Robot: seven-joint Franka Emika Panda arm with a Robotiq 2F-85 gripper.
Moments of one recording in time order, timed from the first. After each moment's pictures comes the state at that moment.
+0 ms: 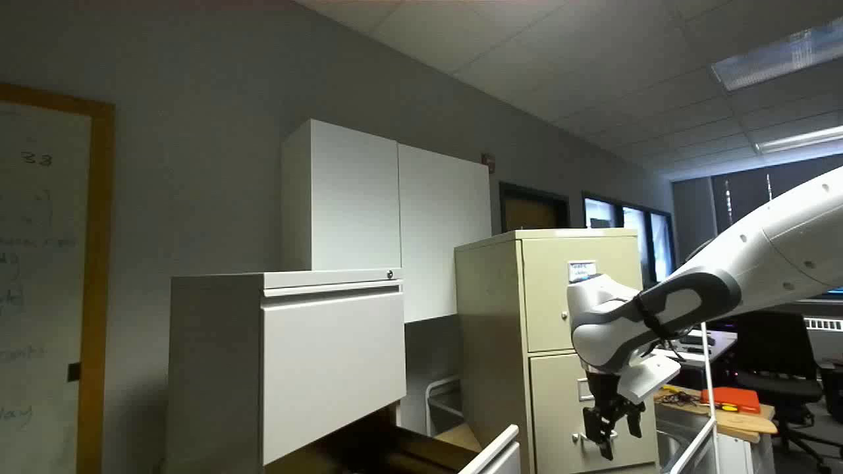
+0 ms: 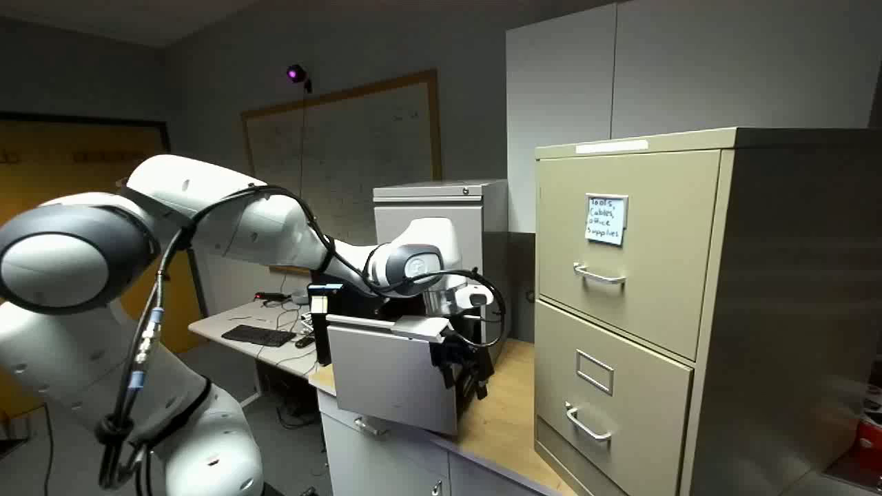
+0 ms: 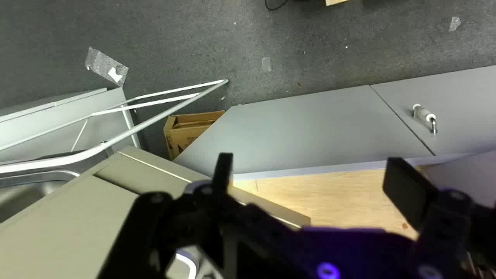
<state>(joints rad) -0.30 -0.45 -0.16 -2.49 -0.34 2.08 -0.04</state>
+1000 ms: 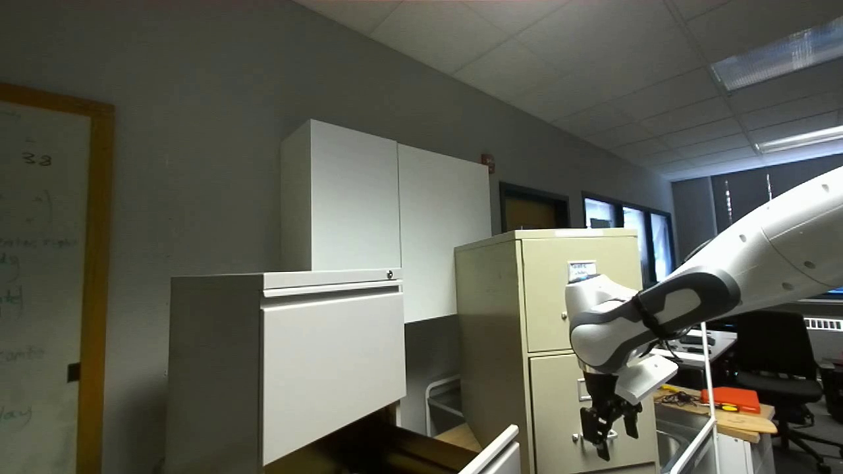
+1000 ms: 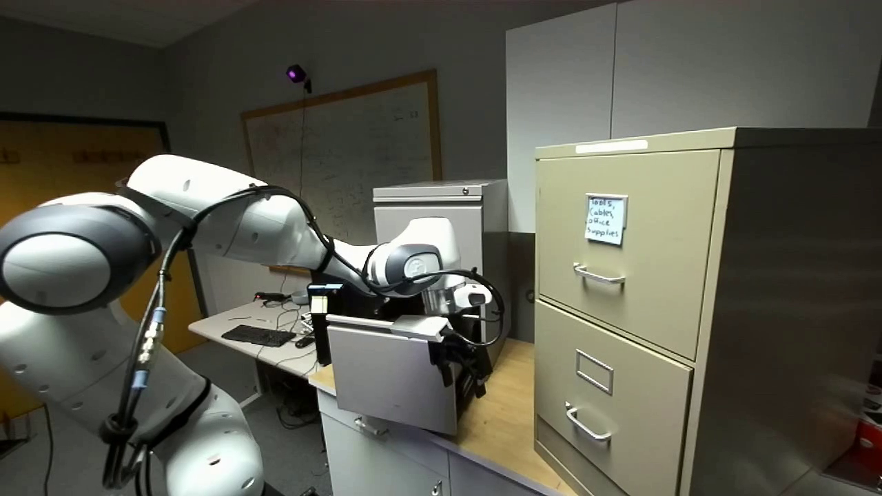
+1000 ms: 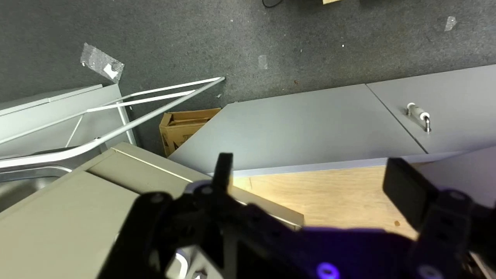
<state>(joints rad) -0.28 -0.45 -0.17 -2.49 -0.33 2.08 -0.04</state>
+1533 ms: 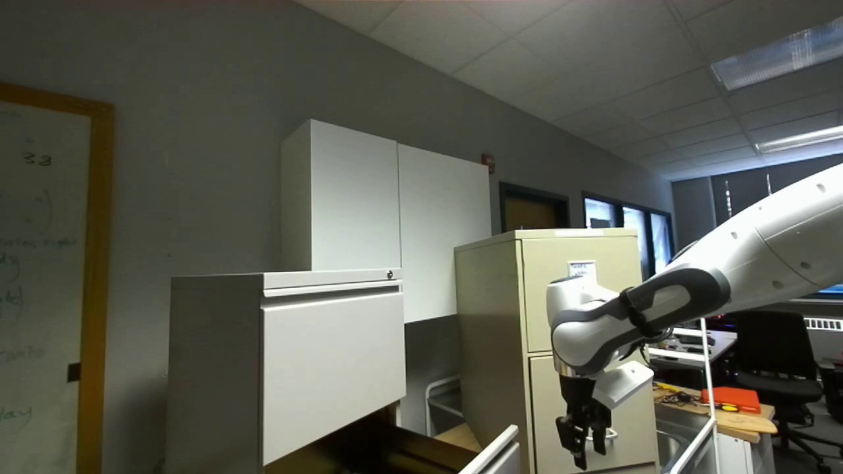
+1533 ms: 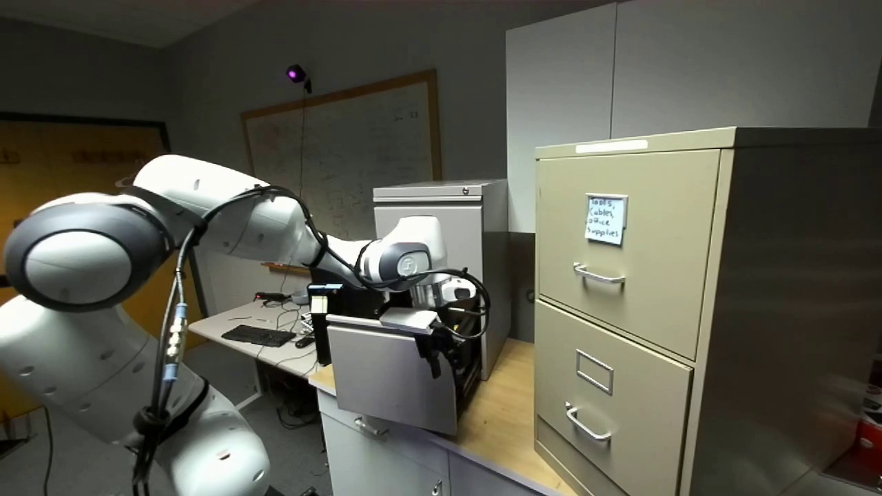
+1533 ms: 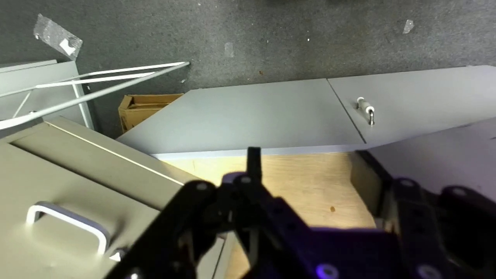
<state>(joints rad) -0.17 -0.45 -0.15 -2.49 -0.24 2.09 -0.04</state>
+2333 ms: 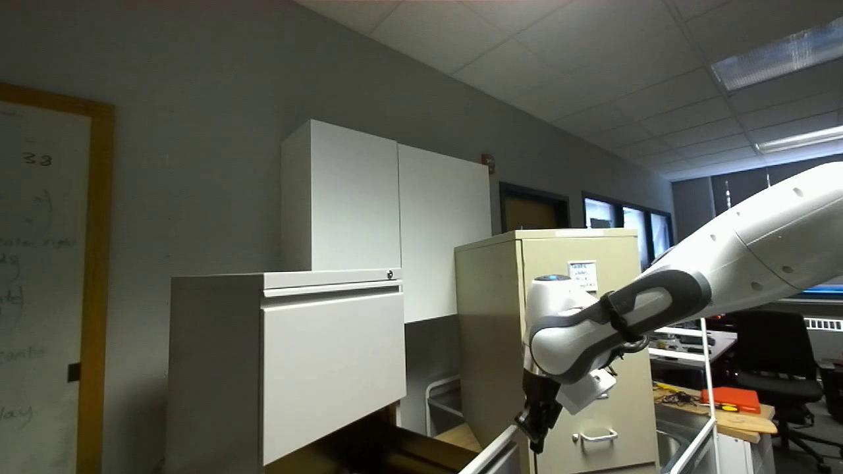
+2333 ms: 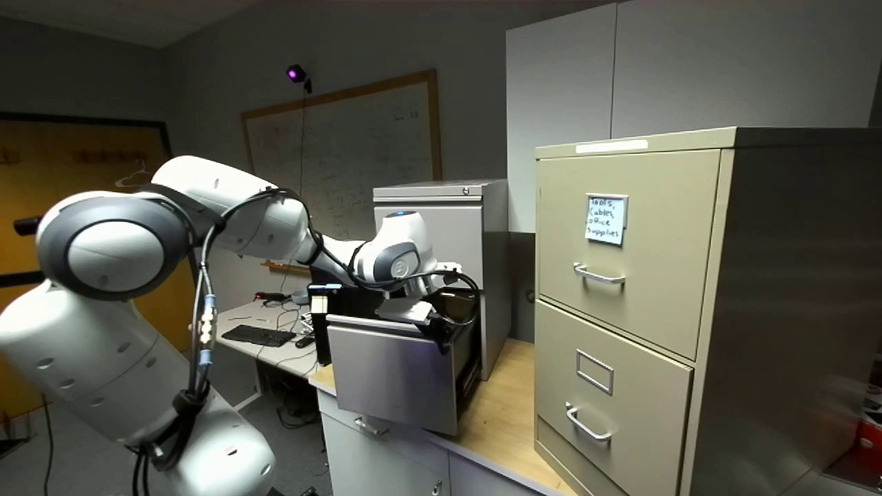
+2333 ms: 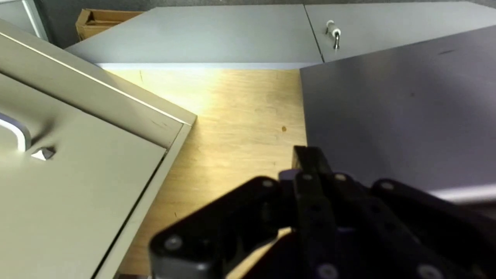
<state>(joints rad) -0.09 -0.41 -0.11 -2.49 -0.16 2.33 -0.04</state>
